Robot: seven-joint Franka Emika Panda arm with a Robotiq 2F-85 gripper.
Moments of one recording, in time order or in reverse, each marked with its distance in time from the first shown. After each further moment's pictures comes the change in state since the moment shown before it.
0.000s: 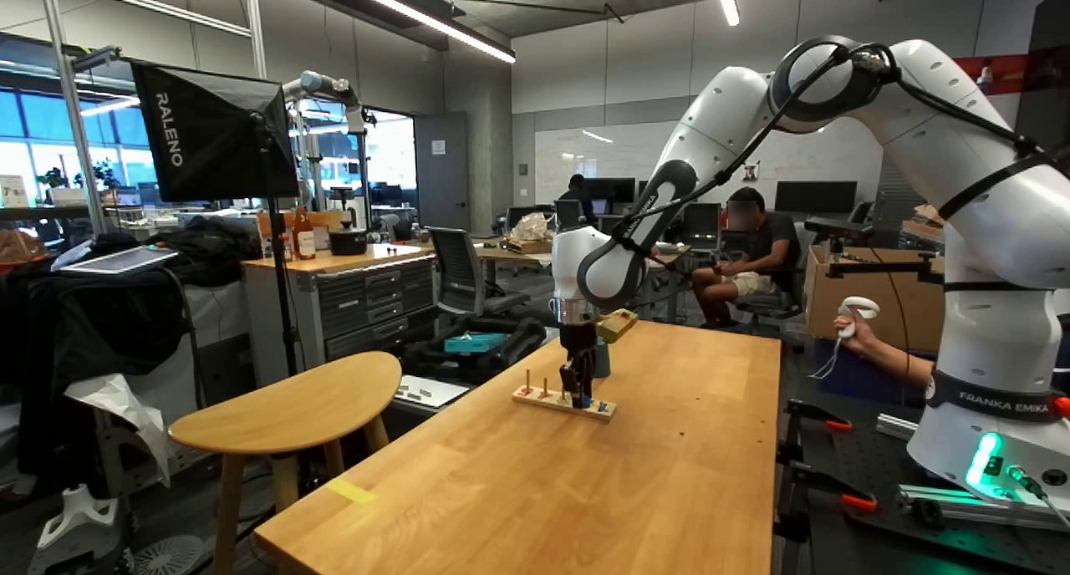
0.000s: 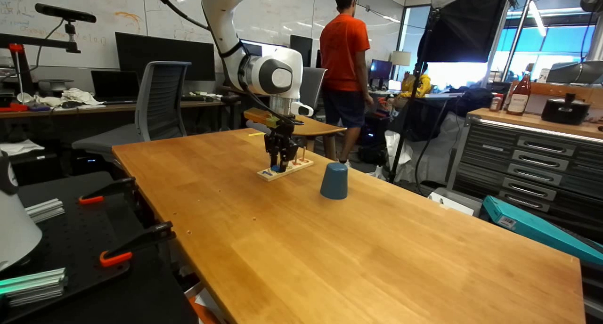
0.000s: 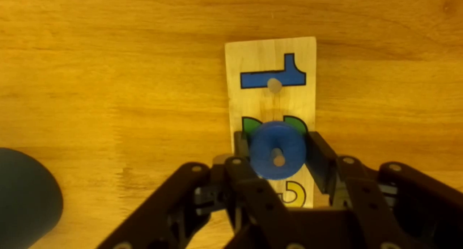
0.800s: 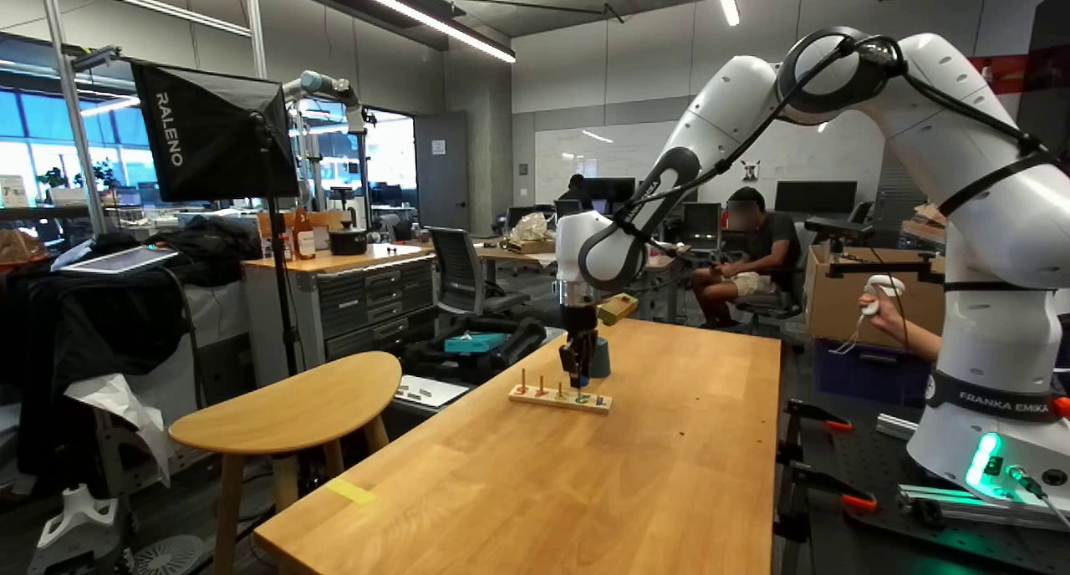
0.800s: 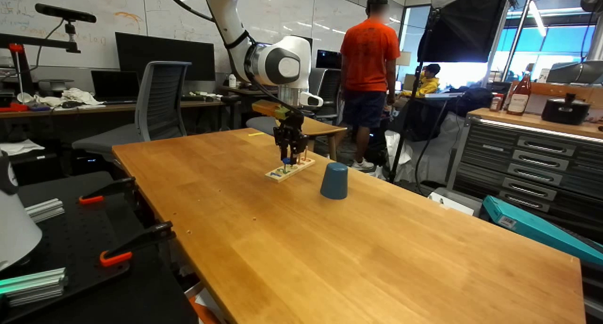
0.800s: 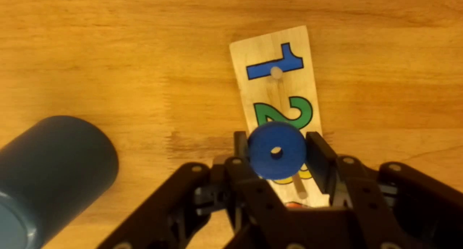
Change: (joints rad) arm -0.030 -0.050 -0.016 0.000 0.000 -0.006 -0.016
